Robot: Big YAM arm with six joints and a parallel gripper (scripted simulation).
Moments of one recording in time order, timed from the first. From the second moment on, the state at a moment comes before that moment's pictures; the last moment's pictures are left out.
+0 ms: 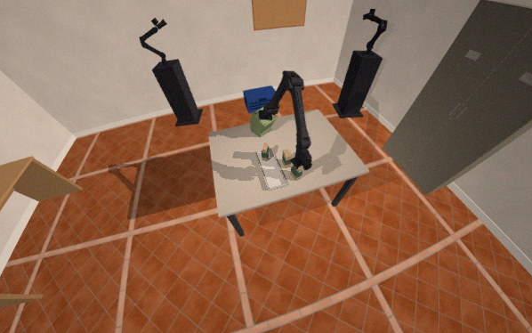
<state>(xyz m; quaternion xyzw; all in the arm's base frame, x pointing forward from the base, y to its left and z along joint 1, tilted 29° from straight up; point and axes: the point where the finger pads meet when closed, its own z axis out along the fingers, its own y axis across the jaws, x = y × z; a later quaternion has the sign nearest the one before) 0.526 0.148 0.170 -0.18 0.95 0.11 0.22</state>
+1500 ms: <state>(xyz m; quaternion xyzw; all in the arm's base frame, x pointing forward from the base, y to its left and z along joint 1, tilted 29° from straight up) 0.504 0.133 0.217 -0.18 0.95 0.11 0.22</state>
